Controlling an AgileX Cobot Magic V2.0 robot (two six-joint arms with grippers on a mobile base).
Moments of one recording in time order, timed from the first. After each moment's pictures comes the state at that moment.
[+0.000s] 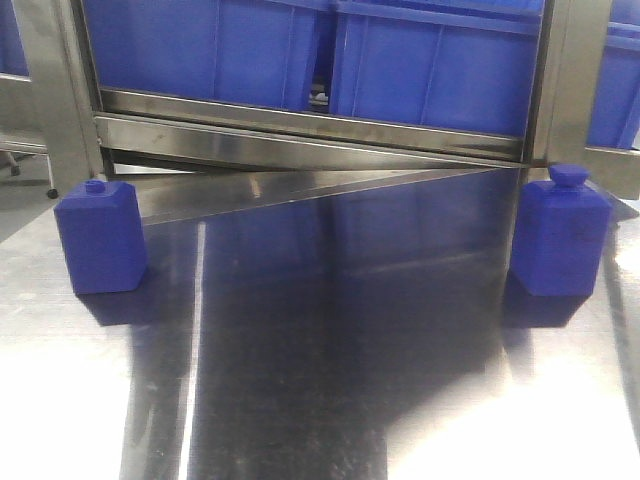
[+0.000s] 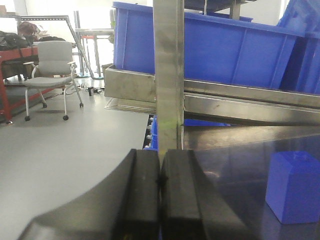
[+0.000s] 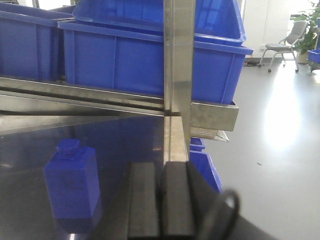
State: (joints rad) left arm 0.04 -0.01 0.01 0.05 0.03 -0.05; right arm 0.01 -0.01 0.03 -0.09 0.02 0.15
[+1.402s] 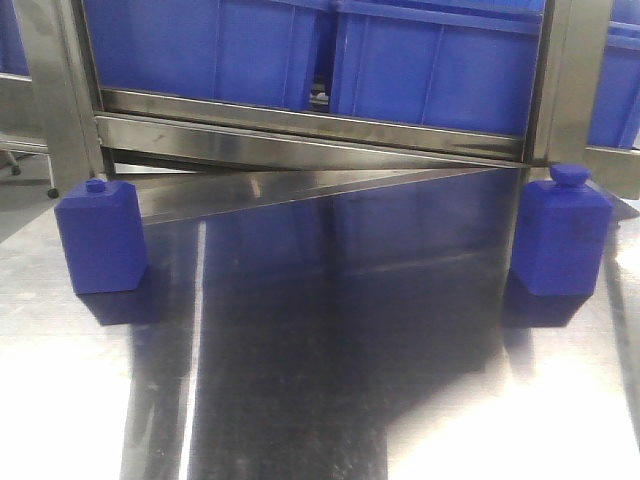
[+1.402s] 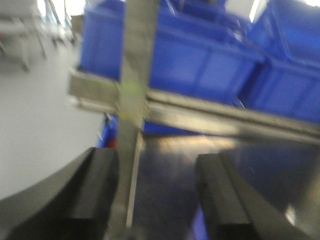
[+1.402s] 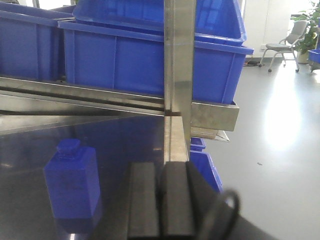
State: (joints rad) left arm -0.04 0.46 -0.70 -0.13 0.55 -0.05; right arm 0.01 -0.01 0.03 -0.09 0.02 0.15
